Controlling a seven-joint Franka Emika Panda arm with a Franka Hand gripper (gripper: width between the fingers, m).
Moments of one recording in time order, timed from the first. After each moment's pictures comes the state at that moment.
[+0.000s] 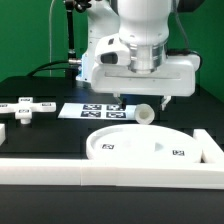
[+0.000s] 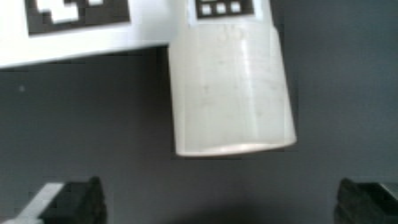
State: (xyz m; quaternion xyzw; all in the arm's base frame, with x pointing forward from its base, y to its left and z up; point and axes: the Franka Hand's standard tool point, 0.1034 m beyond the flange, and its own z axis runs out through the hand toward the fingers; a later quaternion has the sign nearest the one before) arm 0.444 0.053 0.037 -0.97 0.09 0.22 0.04
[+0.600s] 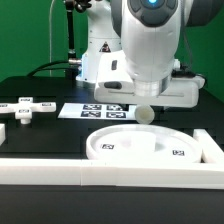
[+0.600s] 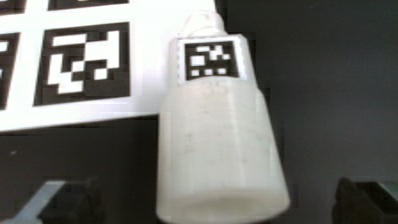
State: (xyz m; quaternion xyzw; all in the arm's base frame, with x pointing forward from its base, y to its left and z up) arm 0.427 0.060 0.029 -0.92 0.07 0.39 0.04
